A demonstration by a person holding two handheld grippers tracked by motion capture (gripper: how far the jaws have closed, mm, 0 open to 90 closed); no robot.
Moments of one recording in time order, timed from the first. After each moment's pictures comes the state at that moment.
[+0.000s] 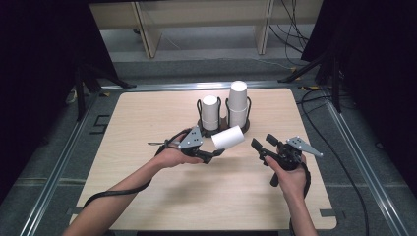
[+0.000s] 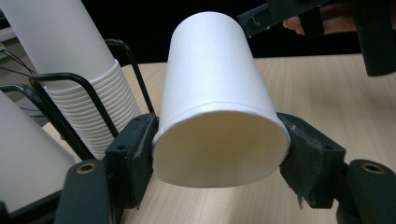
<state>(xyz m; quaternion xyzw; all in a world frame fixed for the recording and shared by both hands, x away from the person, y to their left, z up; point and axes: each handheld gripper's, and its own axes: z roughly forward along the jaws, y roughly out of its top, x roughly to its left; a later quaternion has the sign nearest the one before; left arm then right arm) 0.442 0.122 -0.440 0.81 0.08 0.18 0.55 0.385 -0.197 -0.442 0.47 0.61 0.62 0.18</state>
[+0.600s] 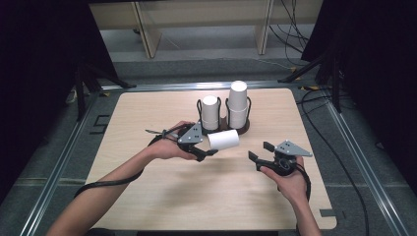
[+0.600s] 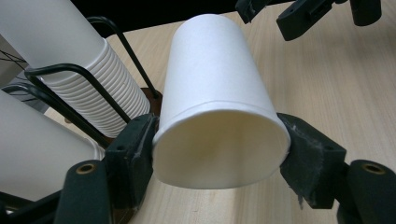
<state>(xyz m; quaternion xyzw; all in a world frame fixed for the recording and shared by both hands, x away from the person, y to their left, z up) 0.447 0.127 -0.413 0.86 0.04 0.17 0.47 0.381 -0.192 -0.455 0.41 0.71 0.54 0.20</state>
